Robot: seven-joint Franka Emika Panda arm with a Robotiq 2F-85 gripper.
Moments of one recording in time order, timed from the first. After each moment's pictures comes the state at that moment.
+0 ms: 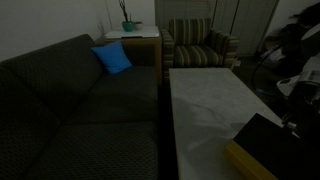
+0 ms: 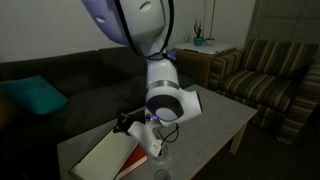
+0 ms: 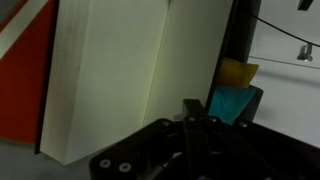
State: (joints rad) arm -0.49 1.26 0.31 -1.52 0.40 1.91 -1.24
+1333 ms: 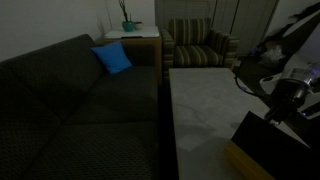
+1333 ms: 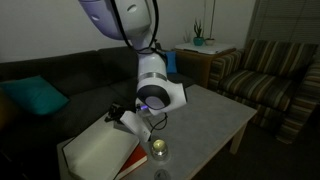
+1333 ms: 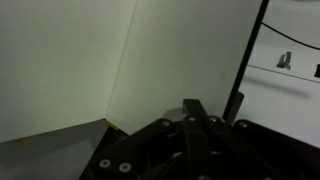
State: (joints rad) arm -0.38 1.26 0.31 -1.50 0.48 1.87 -1.29
